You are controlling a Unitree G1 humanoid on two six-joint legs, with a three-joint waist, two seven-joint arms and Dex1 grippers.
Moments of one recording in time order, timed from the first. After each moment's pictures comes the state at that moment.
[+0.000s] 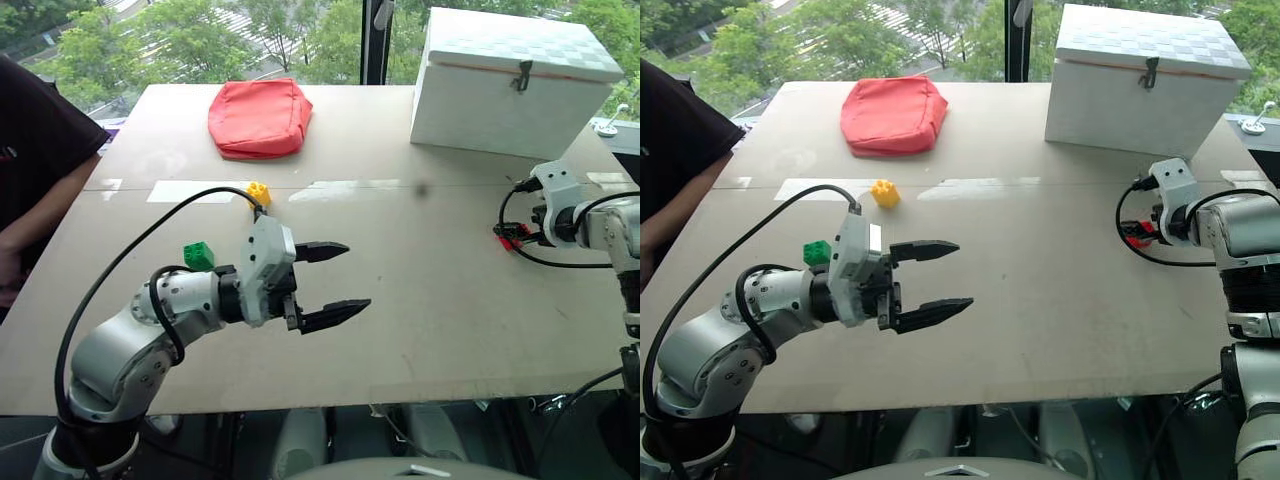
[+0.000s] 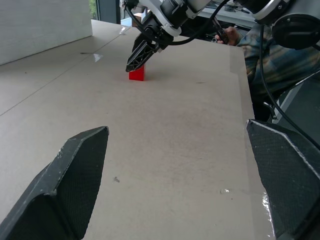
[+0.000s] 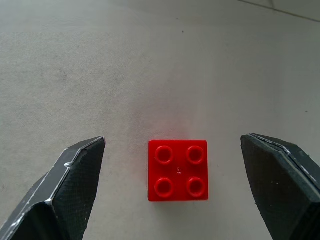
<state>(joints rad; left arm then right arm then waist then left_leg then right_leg) -0.17 0.72 0.06 -0.68 -0.77 0.69 -0.83 -0.77 -0.77 0.07 0.22 0.30 1.23 0.48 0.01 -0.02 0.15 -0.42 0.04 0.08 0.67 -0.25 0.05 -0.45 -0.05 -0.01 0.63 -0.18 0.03</state>
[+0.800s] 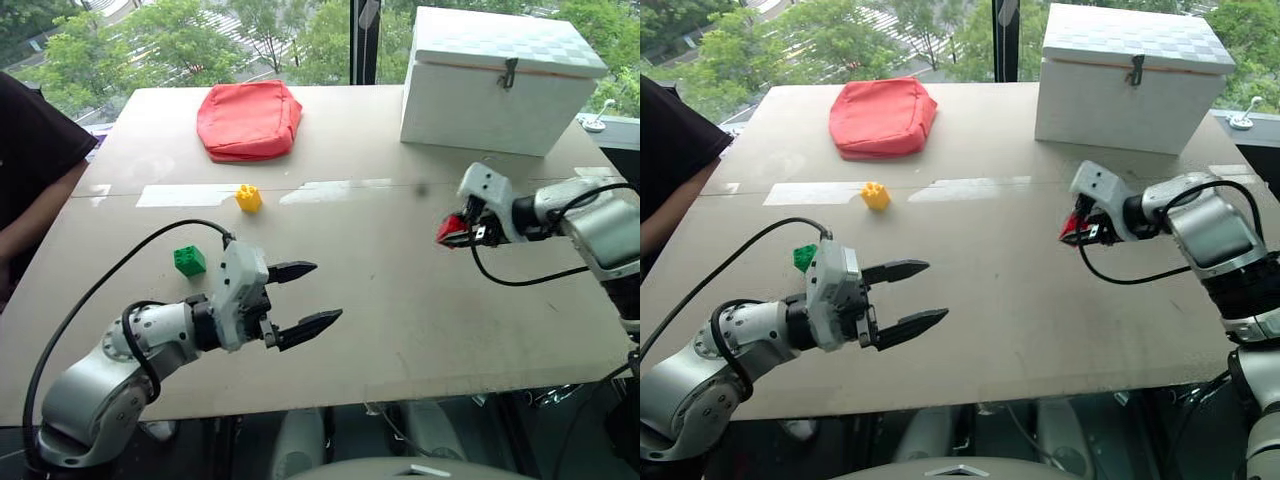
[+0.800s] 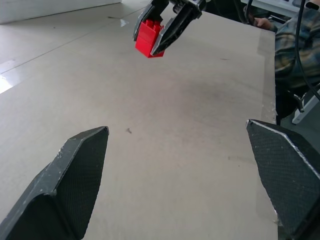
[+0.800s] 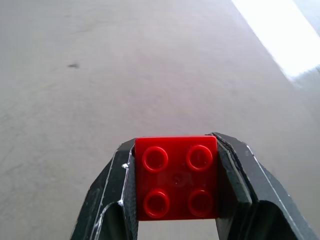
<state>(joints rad) 0.10 0.76 0.20 -0.73 -0.75 0.63 -0.79 -0.84 -0.78 0.47 0.08 0.16 0.61 1.16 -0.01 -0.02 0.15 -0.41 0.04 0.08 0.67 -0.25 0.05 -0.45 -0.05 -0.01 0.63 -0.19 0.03</state>
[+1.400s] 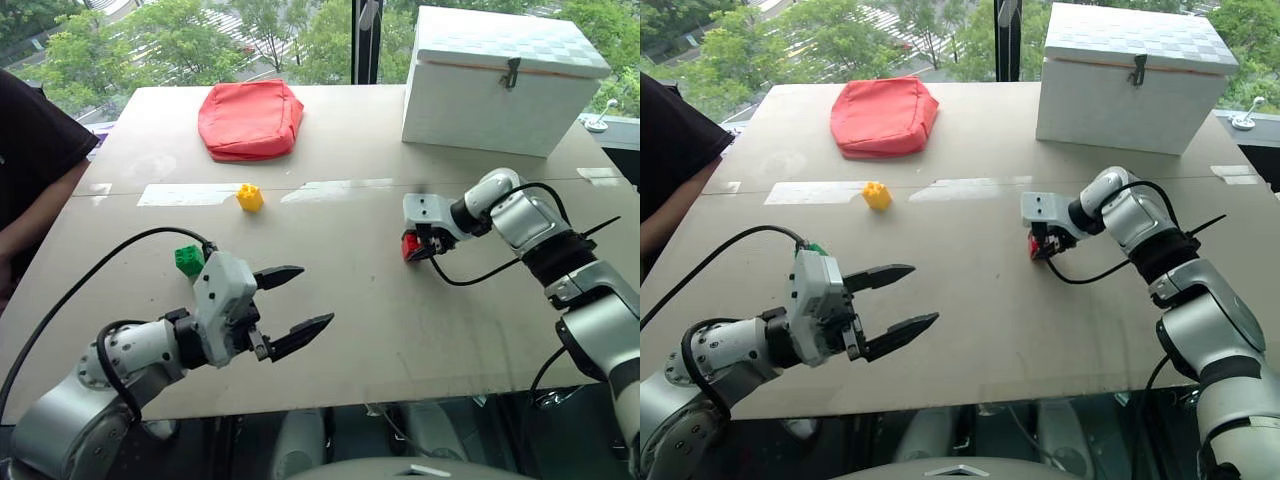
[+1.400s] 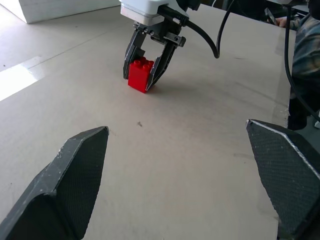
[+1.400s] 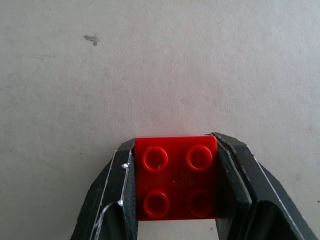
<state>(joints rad) 0.23 0.76 0.30 -0.85 -0.79 0.65 -0.69 -1.03 -0.53 0.57 0.61 -0.08 0.17 1.34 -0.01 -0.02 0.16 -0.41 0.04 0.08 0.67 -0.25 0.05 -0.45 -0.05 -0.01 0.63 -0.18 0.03</state>
